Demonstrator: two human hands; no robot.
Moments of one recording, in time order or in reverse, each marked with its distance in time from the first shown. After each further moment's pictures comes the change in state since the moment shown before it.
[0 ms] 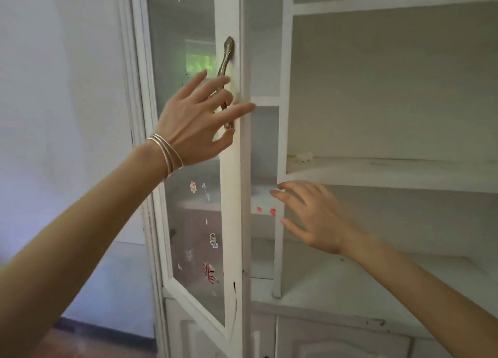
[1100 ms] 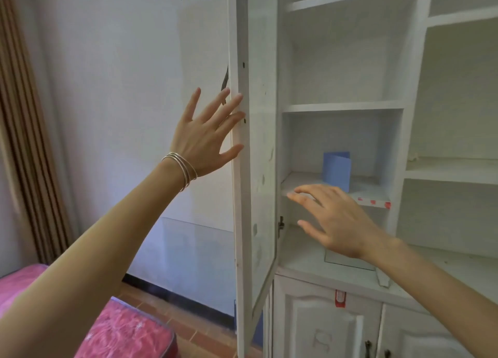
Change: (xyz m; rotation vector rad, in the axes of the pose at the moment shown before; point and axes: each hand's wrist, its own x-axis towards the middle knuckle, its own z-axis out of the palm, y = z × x) left_hand -0.220 -0.162 -0.148 0.216 -0.255 -0.199; right_hand 0.090 -0.260 -0.026 0.134 0.116 -0.172
